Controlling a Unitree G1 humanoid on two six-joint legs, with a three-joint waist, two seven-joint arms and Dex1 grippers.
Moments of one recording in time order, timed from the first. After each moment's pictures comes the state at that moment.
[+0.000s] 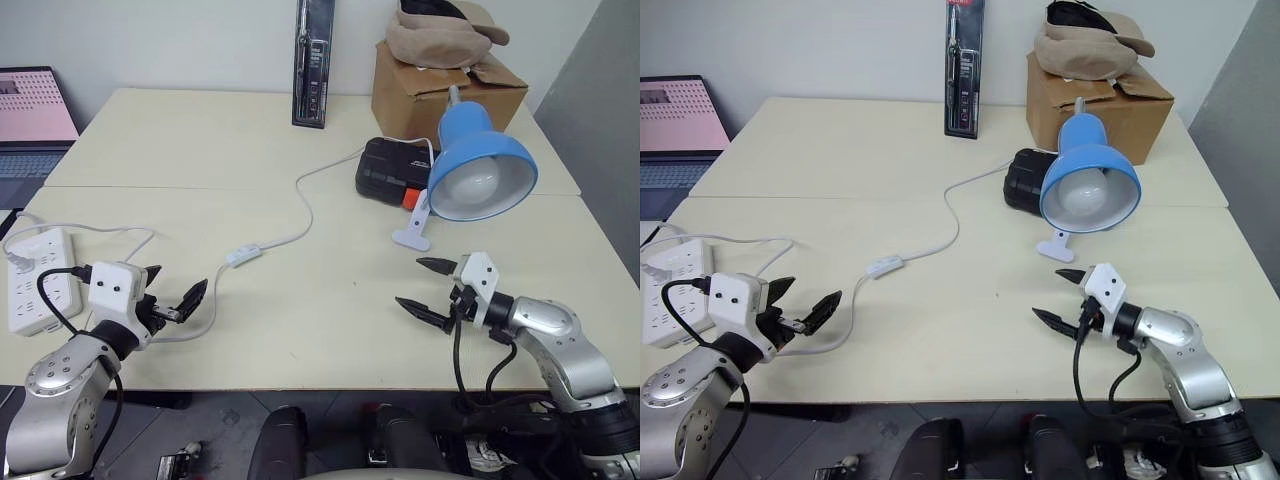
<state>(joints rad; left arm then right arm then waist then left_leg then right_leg) 0.17 0.59 0.42 -0.32 -0.40 0.43 -0.54 -0.12 -0.59 0.07 -0.19 0.31 0.20 0.83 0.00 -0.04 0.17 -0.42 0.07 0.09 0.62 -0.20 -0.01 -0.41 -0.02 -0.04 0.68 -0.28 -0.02</state>
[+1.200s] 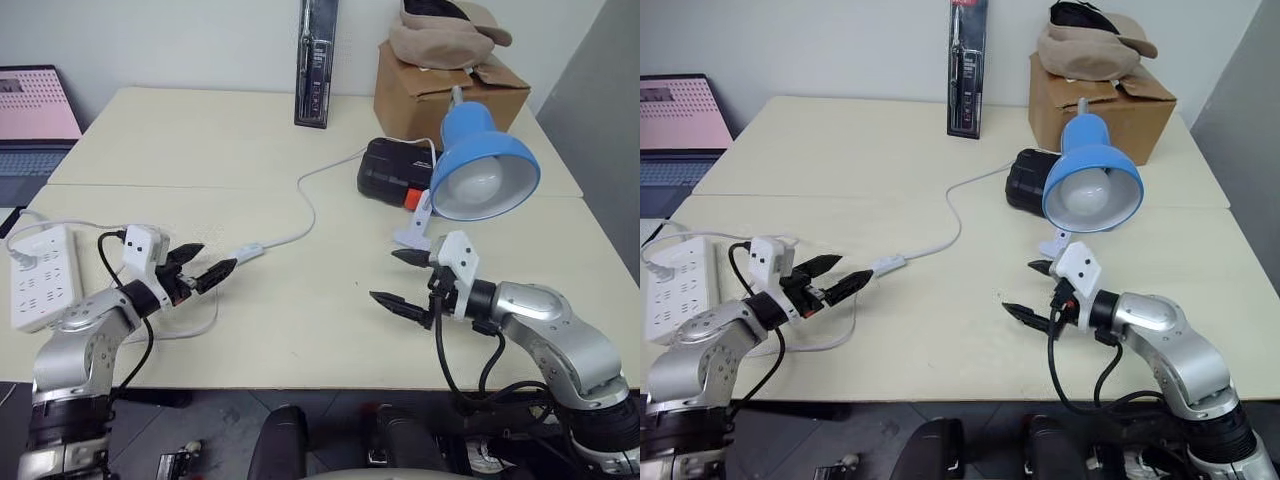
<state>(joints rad) -0.21 0.67 0.27 0.13 -0.48 0.45 -0.84 -0.21 -0.58 0.10 -0.55 0.43 0.70 0.69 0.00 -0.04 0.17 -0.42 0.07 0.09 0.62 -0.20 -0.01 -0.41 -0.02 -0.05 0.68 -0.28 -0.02</state>
